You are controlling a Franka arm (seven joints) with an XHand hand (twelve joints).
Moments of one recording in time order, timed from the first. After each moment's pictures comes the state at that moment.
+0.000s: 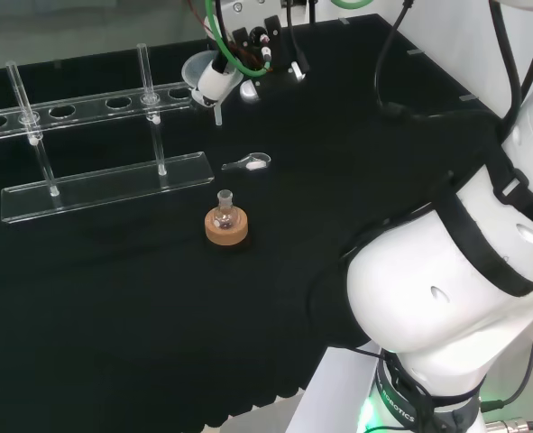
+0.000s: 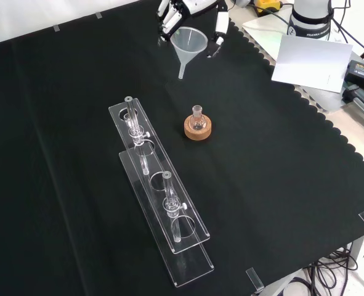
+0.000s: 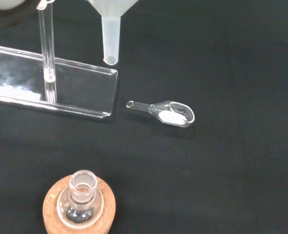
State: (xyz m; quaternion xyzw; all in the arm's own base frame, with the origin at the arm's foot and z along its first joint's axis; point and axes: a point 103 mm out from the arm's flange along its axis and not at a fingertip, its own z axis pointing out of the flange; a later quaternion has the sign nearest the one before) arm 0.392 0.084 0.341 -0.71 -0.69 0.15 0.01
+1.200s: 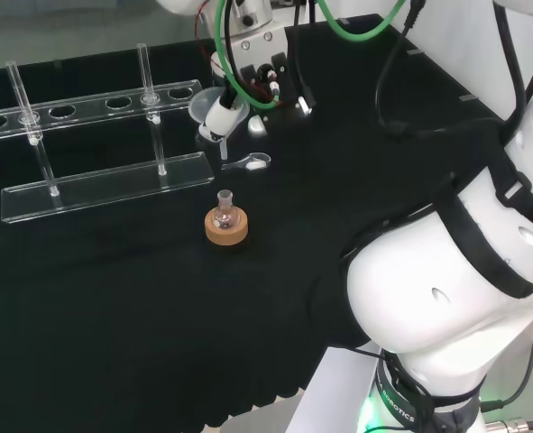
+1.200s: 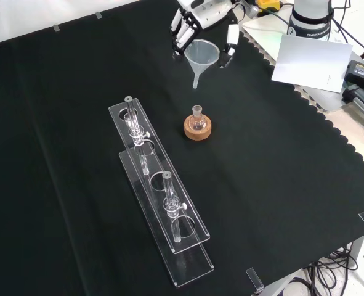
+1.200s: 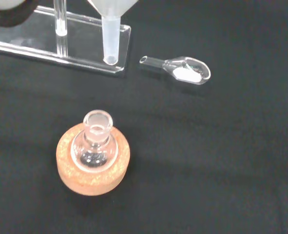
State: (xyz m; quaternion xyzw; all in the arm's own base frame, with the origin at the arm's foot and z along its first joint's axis) arm 0.361 0.085 0.298 -0.70 -0.69 0.17 0.03
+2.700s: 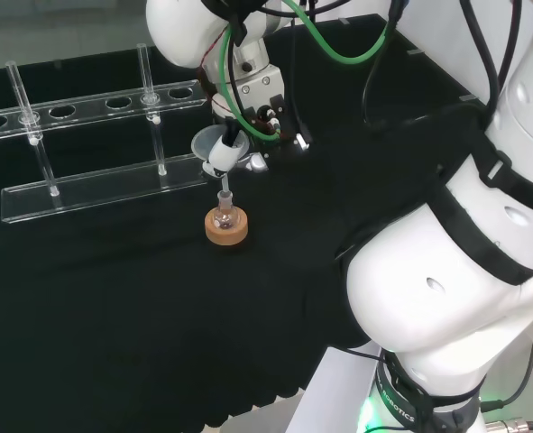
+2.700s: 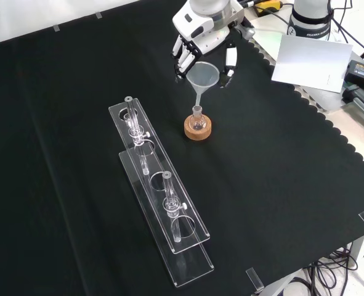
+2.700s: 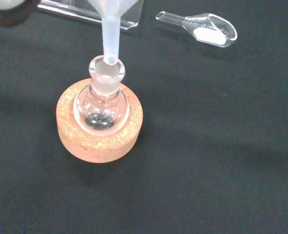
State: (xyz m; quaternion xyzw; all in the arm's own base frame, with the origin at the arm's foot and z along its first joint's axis) arm 0.365 0.084 0.237 -0.68 -0.71 0.18 0.04
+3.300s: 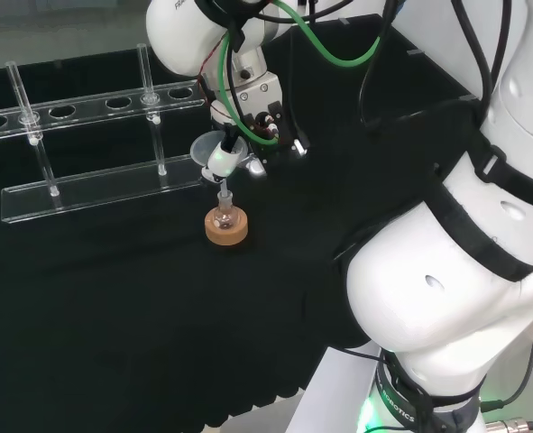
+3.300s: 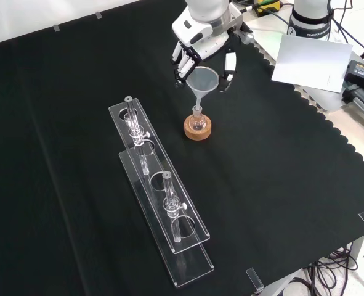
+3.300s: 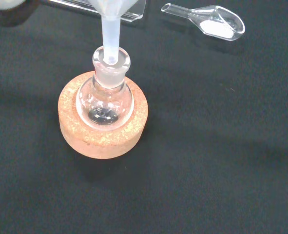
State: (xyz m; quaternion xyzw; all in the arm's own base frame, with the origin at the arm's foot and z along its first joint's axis) arm 0.367 0.086 0.226 -0.68 -0.71 0.19 0.04
